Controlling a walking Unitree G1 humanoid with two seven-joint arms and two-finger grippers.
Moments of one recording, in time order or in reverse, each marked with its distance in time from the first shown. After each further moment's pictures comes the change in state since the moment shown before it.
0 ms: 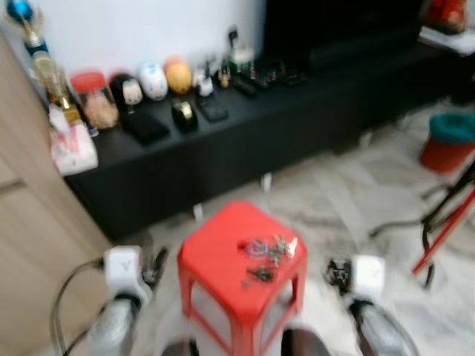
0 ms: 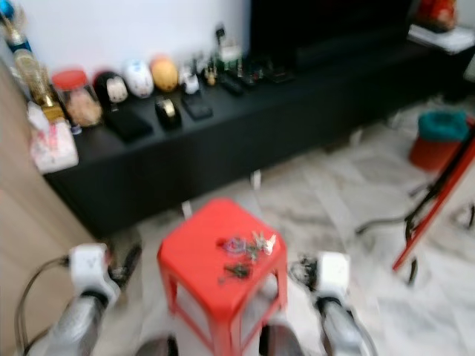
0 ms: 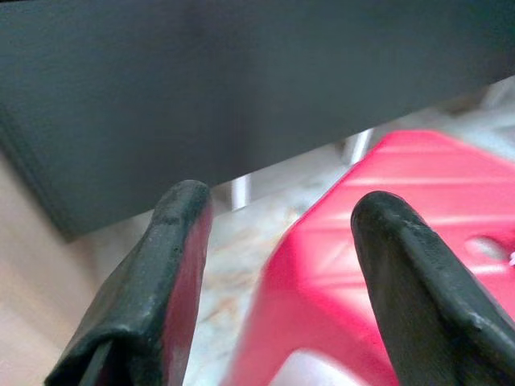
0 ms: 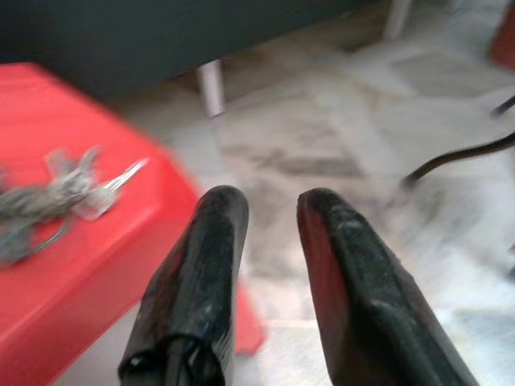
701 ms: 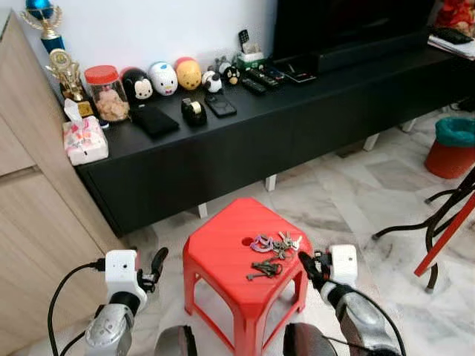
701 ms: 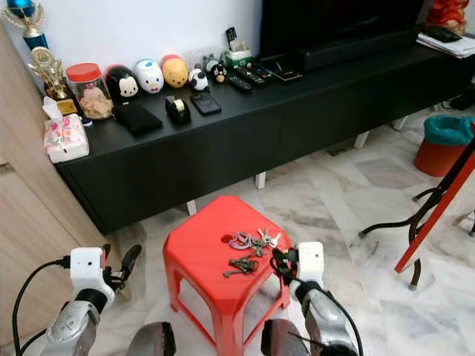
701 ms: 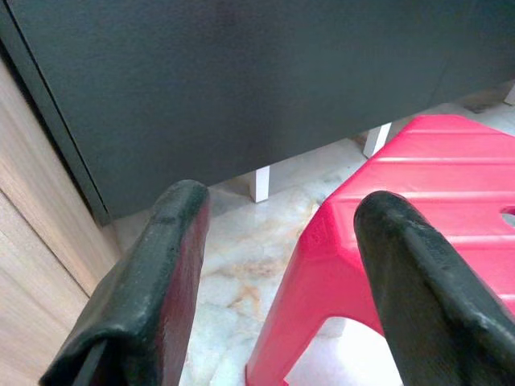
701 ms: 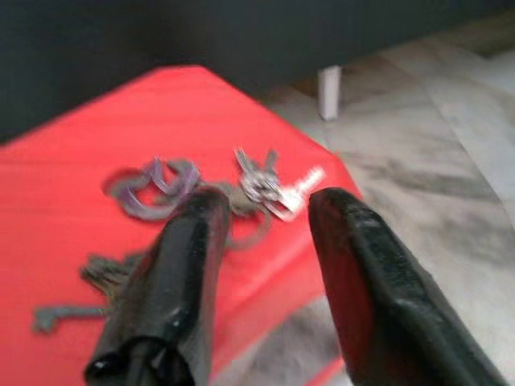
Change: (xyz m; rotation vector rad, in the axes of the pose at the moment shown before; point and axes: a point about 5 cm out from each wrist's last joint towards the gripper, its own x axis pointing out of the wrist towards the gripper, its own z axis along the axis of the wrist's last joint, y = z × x) left arm -0.009 0.014 -0.003 0.025 0.027 0.039; right arm 0.020 0.050 0.017 0.030 0.023 0.306
